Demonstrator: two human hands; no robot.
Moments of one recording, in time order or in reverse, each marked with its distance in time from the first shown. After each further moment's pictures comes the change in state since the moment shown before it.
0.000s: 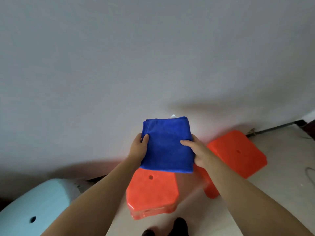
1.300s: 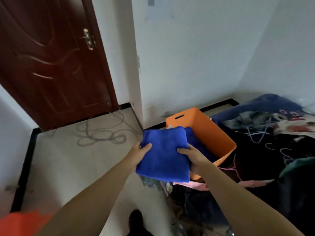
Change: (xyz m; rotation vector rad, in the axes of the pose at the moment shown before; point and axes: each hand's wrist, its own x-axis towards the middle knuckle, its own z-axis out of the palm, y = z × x) left_hand -0.564 -0.066 0.630 0.667 -1.654 0.212; right_hand -0.651 0.290 -0.440 0.927 1.372 -0.566
